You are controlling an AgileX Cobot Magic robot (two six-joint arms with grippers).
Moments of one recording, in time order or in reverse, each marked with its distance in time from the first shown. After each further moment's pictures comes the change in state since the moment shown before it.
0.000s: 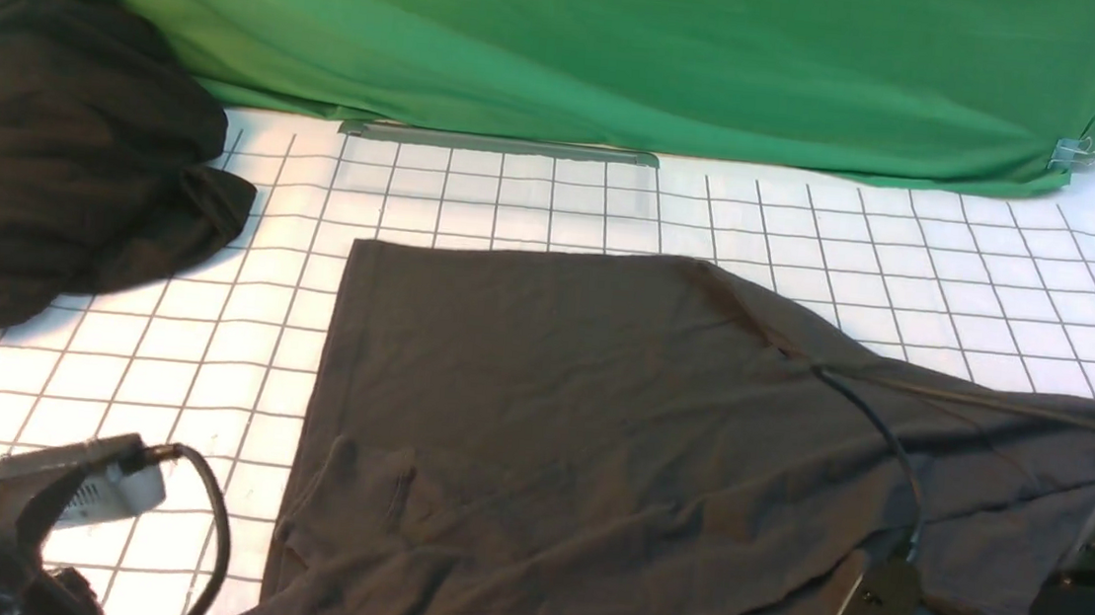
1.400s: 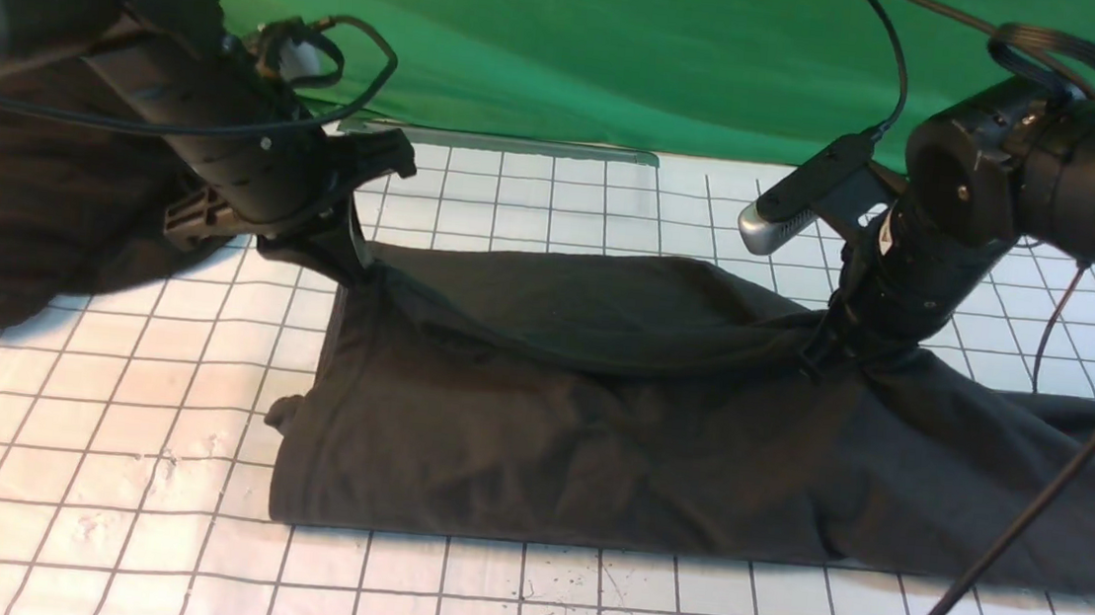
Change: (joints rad) right arm -0.386 0.561 -0.733 -0.160 -0.274 -0.051; left arm 0.060 0.813 -0.889 0.090 -0.247 -0.199
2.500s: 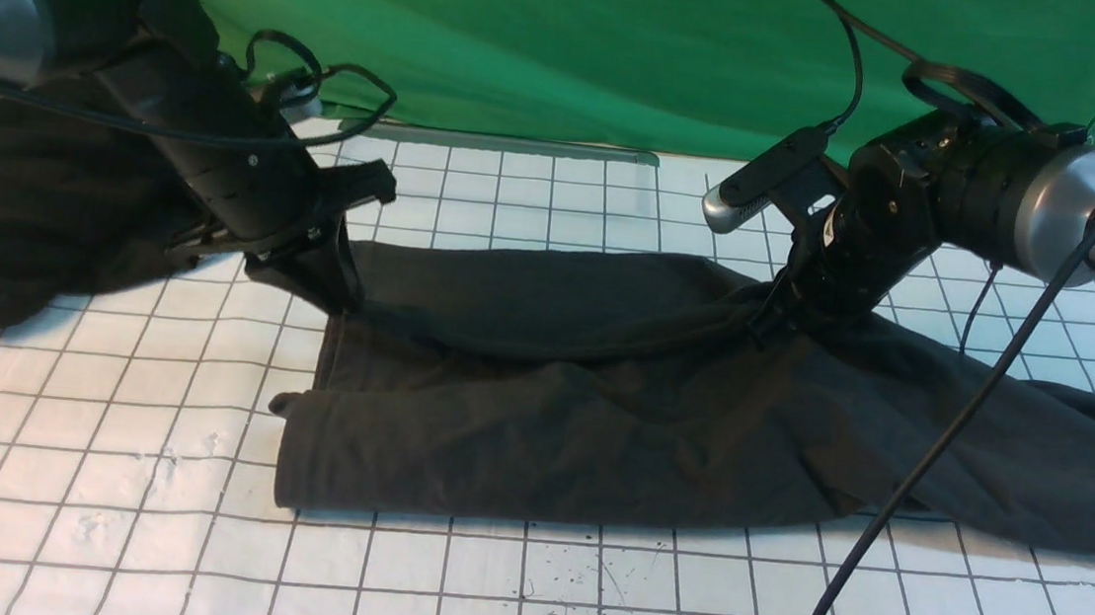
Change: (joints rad) right arm -0.024 0.175 -0.126 0.004 -0.153 0.022; left arm 0.070 0.167 -0.144 -0.054 0.206 0.156
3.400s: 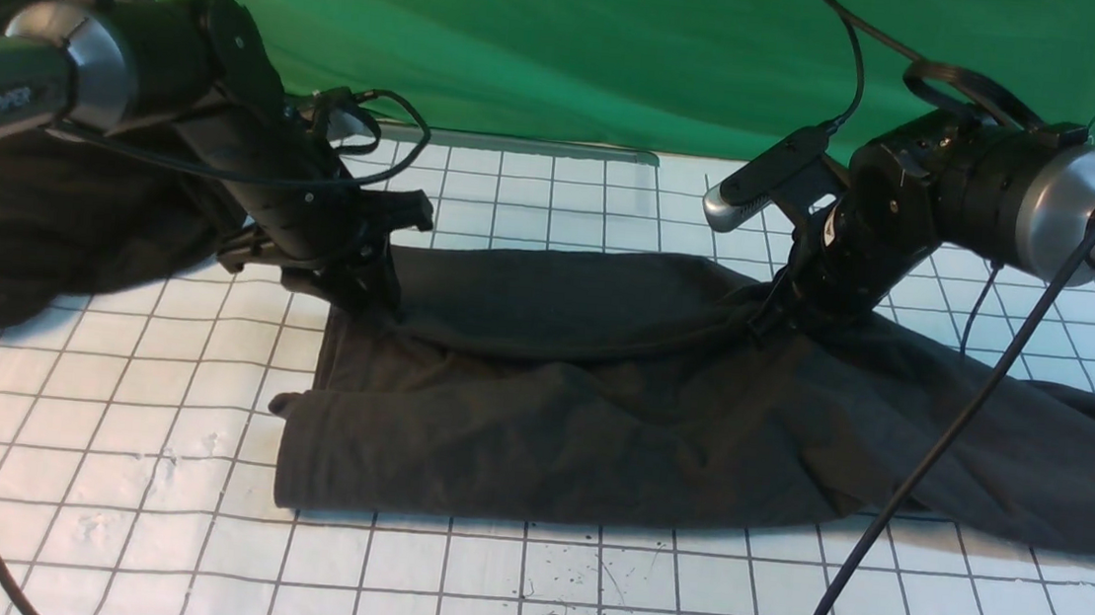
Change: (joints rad) right arm 0.000 0.000 -0.001 -0.001 0.000 0.005; left arm -0.056 0.083 -0.001 0.045 -0.263 0.003
